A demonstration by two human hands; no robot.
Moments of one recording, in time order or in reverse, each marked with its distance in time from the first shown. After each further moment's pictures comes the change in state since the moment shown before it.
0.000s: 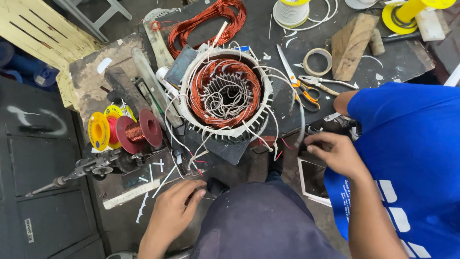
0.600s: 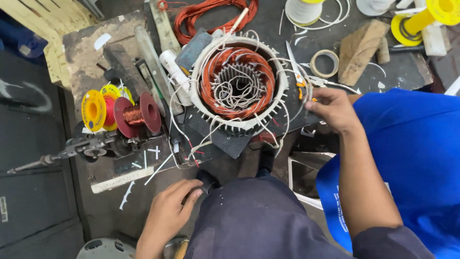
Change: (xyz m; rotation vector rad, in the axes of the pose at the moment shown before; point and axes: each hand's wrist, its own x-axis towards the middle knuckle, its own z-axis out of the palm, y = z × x) left_hand -0.026 -0.008 0.010 -0.077 -0.008 -0.186; right_hand 0.107 -0.016 -0.007 0.302 -0.117 -0.201
